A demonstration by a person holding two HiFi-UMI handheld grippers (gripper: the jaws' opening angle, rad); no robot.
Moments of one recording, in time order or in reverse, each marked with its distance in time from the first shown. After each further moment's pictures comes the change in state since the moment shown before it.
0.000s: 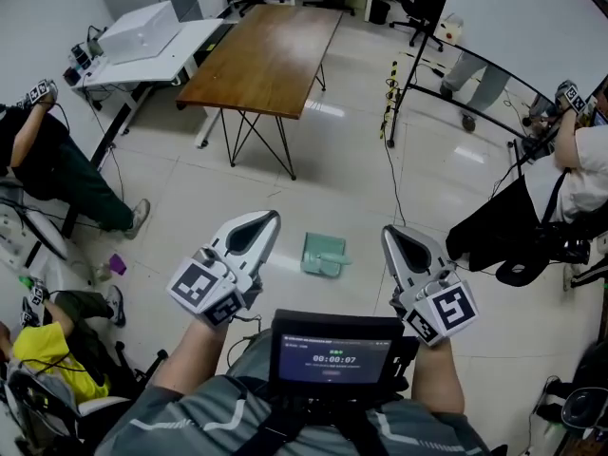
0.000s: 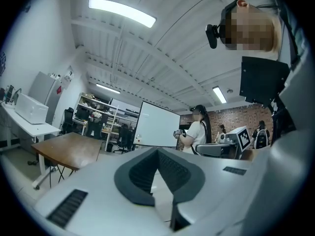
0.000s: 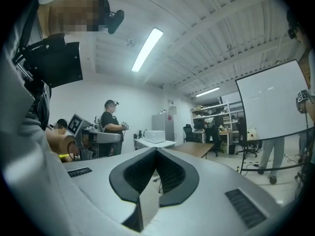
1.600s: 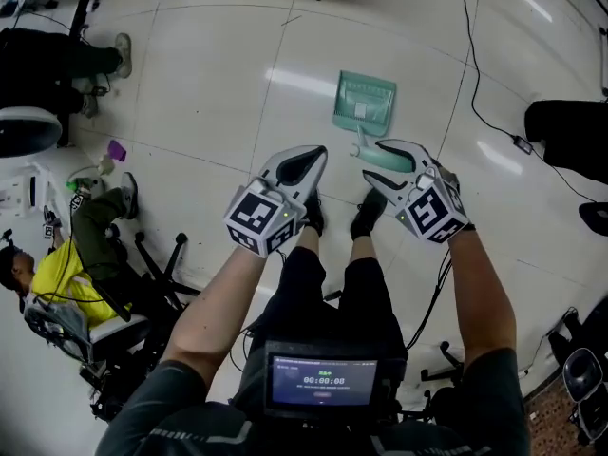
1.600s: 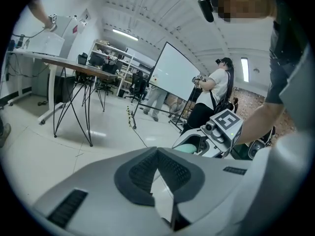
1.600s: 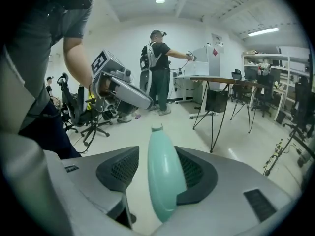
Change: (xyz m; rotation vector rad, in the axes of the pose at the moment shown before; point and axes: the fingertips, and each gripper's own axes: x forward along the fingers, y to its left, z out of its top) left arm 0.129 0.205 -0.637 -0.238 0.518 0.063; right arm 0.180 -0.072 -0.701 -0.146 0.635 0.541
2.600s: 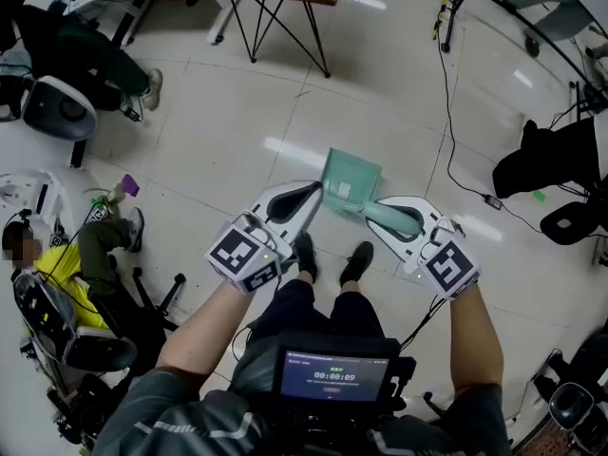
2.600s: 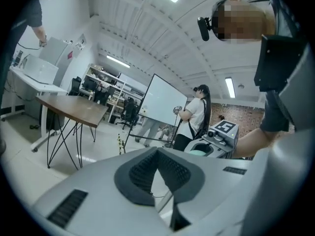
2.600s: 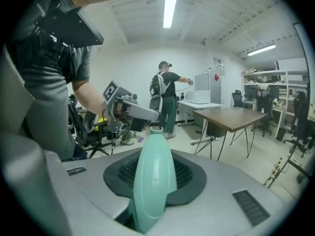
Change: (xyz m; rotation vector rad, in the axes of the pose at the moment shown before) left arm -0.205 -0.122 0.235 0.050 -0.272 -0.080; right arm -0.198 0.089 0.280 -0.037 -0.203 0.022
